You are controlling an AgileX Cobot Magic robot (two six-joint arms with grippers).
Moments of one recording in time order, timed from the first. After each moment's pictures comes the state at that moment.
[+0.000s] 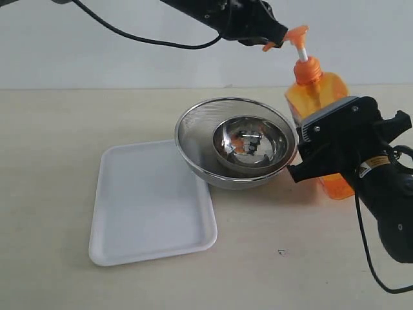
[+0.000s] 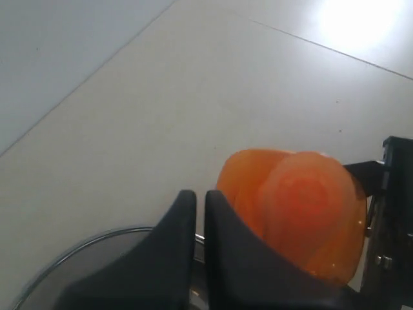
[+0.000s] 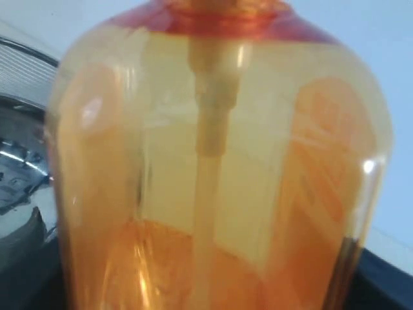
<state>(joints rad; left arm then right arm) -0.55 2.14 -2.03 -0.74 0.78 0.84 0.45 1.80 -0.47 0.33 -1.11 -0.57</state>
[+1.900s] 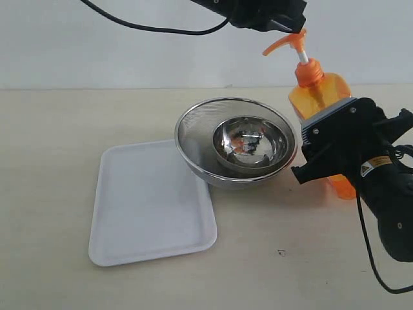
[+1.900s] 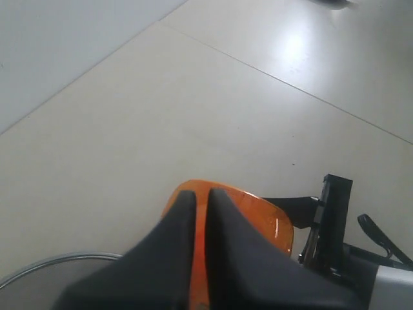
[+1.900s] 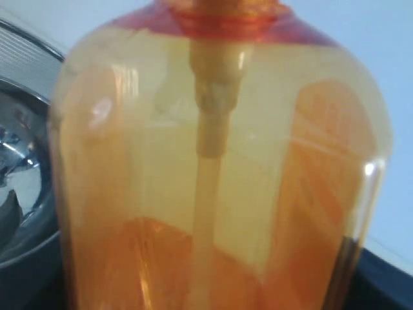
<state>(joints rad) -0.58 2.11 -2.03 -0.83 0.79 0.78 0.45 1.80 -0.47 0.37 -1.11 -0.65</state>
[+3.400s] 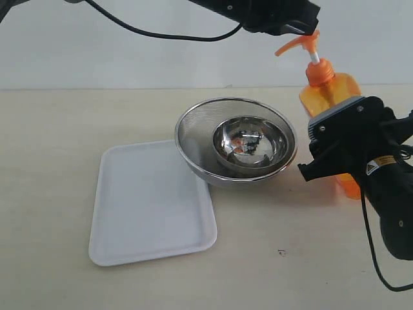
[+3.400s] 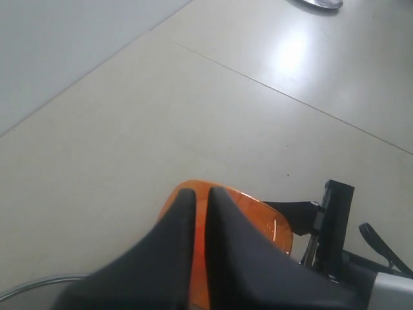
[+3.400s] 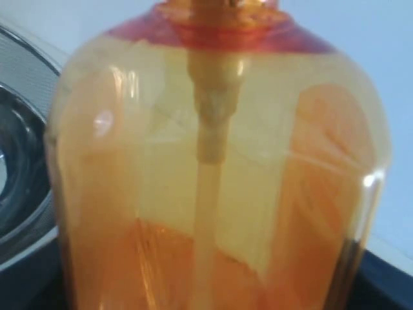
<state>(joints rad) -0.61 2.16 -2.06 -0.85 0.76 0.80 0.44 1.80 -0.47 0.42 -1.11 -0.65</state>
